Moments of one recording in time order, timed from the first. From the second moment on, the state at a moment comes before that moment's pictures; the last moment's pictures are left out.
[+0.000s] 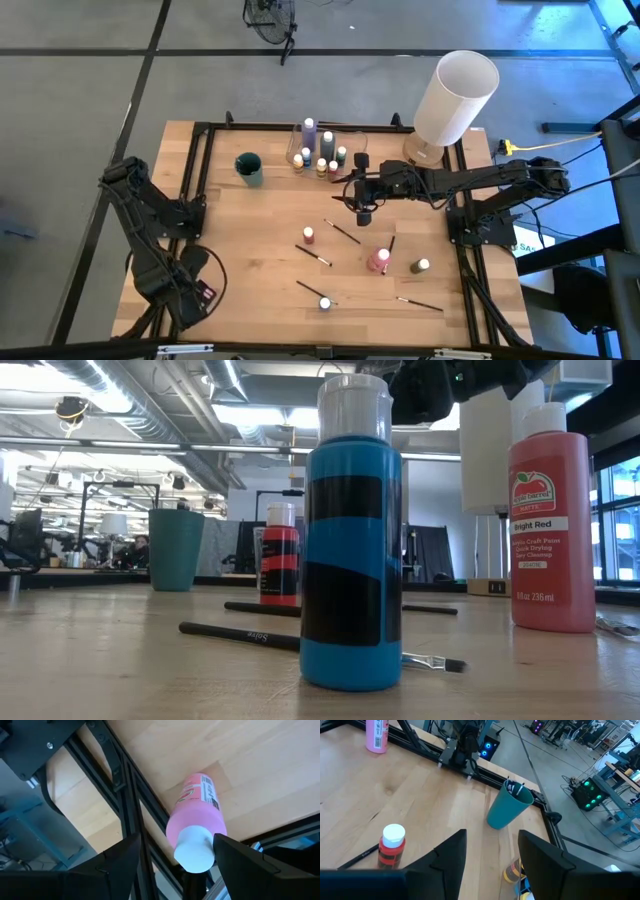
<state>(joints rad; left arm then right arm) -1.01 1.51 1.37 -1.52 0.15 -2.02 -0.01 1.37 0.86 0.16 0.07 -0.43</state>
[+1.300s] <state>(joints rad) -1.01 1.51 1.37 -1.41 0.04 -1.95 -0.01 1.37 0.86 0.16 0.07 -0.43</state>
